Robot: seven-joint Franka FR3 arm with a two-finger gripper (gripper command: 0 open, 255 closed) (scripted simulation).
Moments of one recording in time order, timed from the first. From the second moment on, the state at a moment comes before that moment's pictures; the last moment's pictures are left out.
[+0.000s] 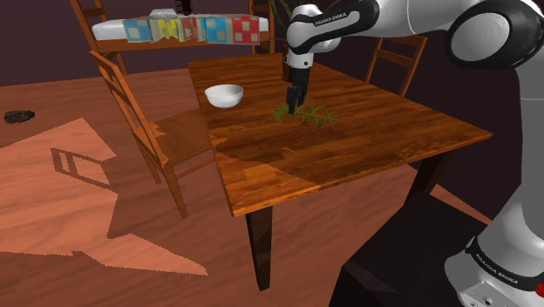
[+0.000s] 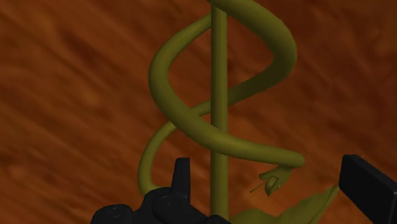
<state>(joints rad) 0.03 0.49 0.00 -1.38 0.08 1.83 -0.43</state>
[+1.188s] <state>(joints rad) 0.03 0.49 0.00 -1.37 0.08 1.83 -0.43</state>
